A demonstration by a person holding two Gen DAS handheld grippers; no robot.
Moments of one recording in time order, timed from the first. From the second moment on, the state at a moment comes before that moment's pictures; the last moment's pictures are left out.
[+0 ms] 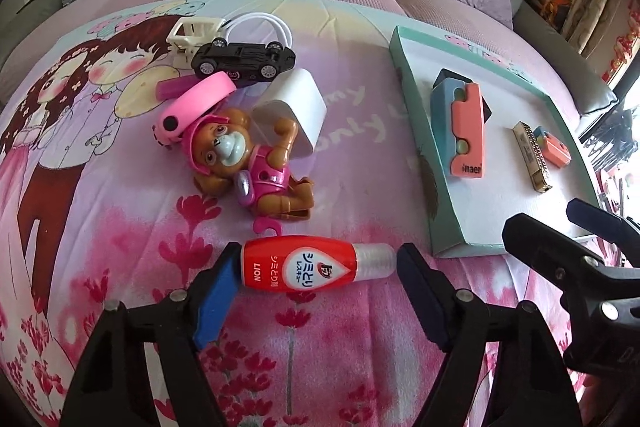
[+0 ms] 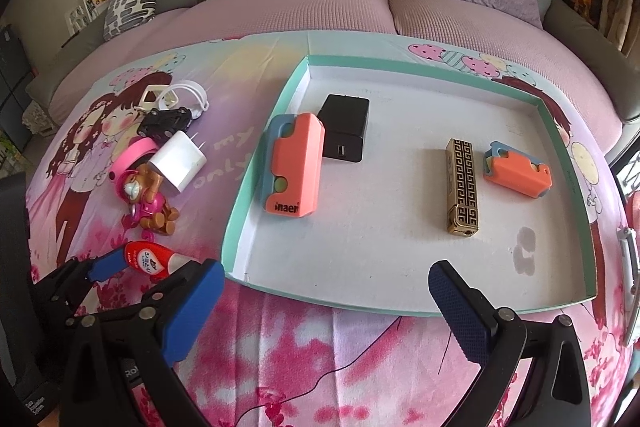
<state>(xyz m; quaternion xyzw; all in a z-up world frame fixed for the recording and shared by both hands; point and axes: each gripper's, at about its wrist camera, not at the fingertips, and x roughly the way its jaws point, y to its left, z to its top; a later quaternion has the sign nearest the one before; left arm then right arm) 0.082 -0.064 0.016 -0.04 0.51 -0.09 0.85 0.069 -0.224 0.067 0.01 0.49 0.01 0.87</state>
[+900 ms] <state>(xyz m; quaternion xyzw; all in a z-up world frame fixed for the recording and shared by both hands) 0.067 0.061 0.028 -0.13 0.48 0.04 0.86 0.093 -0.121 0.065 -0.04 0.46 0.14 0.88</state>
